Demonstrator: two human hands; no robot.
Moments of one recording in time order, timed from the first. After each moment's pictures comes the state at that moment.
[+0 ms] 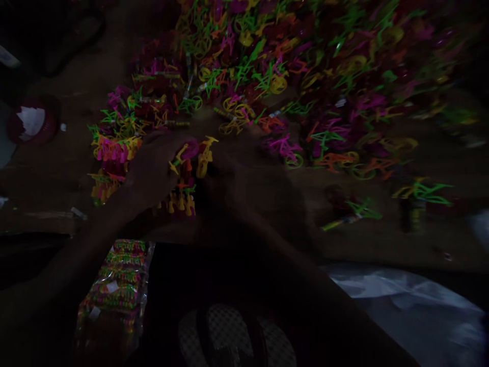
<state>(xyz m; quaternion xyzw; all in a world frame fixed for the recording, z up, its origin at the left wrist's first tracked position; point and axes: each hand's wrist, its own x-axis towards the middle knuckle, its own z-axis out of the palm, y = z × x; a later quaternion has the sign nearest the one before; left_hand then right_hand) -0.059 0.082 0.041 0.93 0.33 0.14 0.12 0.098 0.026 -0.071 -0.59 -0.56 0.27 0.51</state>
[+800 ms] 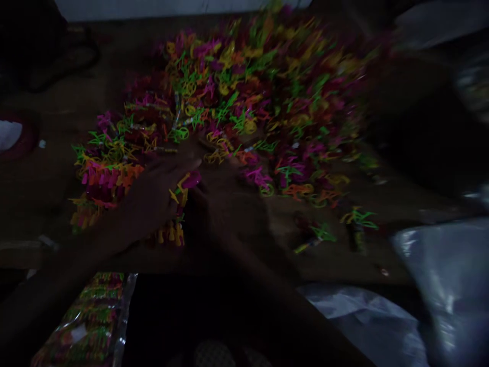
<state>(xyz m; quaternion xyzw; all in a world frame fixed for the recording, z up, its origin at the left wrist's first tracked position) -0.049 0.083 0.041 0.93 0.27 0.17 0.17 0.091 0.021 -0.063 -0.56 -0.64 0.24 0.47</state>
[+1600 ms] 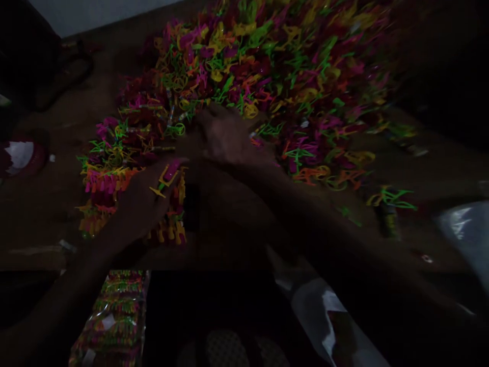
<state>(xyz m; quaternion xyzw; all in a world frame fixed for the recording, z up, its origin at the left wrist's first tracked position) -0.045 0.080 0.050 0.88 0.36 0.19 0.23 0.177 0.131 -0.027 -0.60 -0.70 0.02 0.39</state>
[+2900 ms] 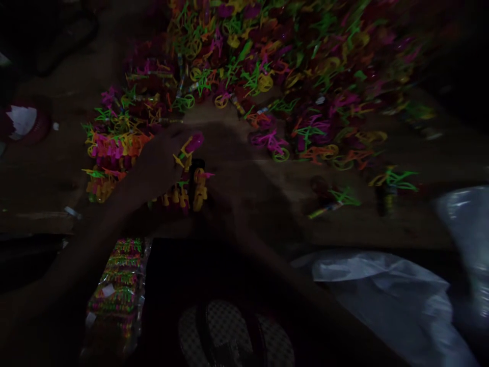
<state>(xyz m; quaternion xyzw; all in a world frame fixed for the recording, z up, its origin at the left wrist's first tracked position) -0.043 0.083 0.039 0.93 0.29 0.15 0.19 0.093 -0.046 -0.052 -0.54 -0.61 0.29 0.51</state>
